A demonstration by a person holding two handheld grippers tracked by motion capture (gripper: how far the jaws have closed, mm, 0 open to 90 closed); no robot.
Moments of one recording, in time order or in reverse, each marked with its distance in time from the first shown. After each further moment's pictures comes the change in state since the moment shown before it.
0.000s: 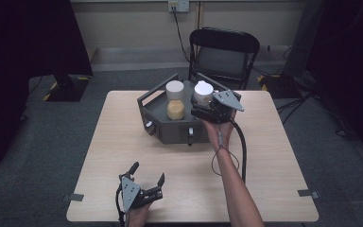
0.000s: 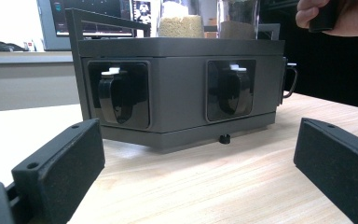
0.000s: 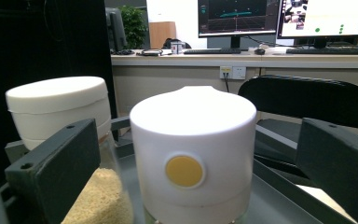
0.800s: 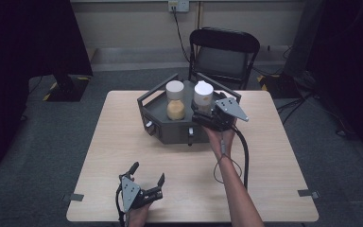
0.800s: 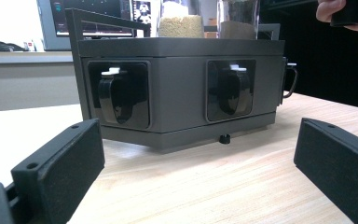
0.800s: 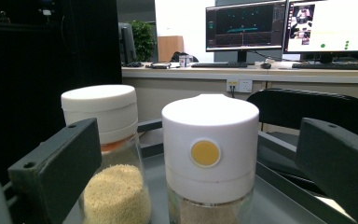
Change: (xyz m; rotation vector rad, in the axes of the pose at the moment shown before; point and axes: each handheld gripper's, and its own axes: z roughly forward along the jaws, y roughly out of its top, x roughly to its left) left arm 0.000 0.000 0.000 0.000 0.000 0.001; right arm 0.002 -0.009 -0.026 -0.056 0.031 -0.013
